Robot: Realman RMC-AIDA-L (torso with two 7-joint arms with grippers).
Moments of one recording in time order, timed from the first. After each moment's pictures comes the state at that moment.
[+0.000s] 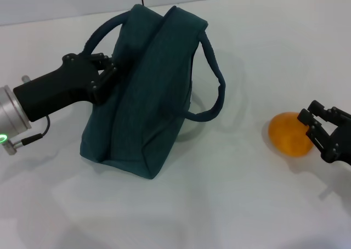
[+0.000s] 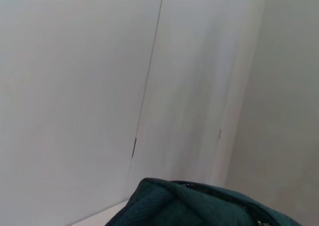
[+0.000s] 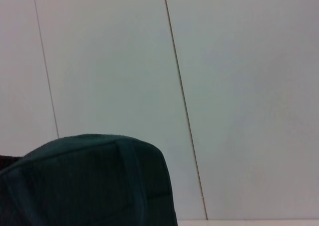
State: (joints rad) left arm -0.50 -2.09 1.05 0.58 1.43 1.41 -1.25; right arm 0.20 2.01 -1.12 0.00 -0.87 -1.63 0.52
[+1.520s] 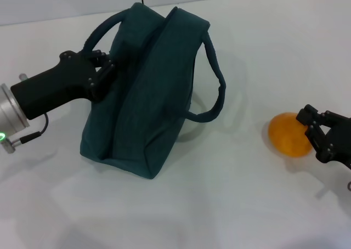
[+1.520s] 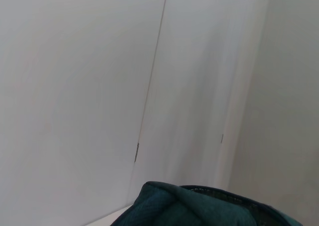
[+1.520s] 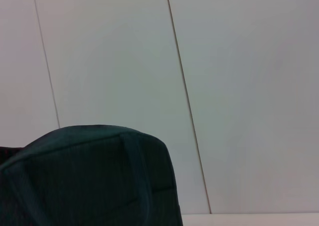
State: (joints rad) left arm -0.50 -2.09 1.04 0.58 1.42 1.41 -1.24; right arm 0.22 2.02 -1.13 0.01 -0.87 -1.62 0.51
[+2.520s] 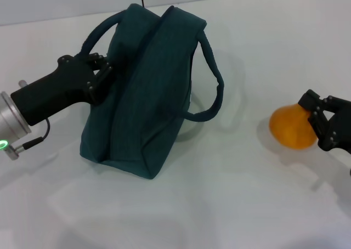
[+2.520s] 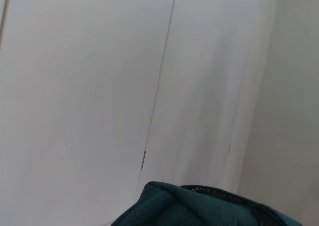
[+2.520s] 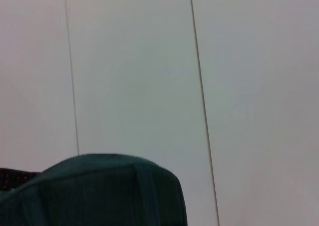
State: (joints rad) left arm -0.49 -2.09 1.05 0.52 1.36 1.41 -1.18; right arm 0.22 2.01 -1.13 -0.05 -0.87 -1.67 0.48
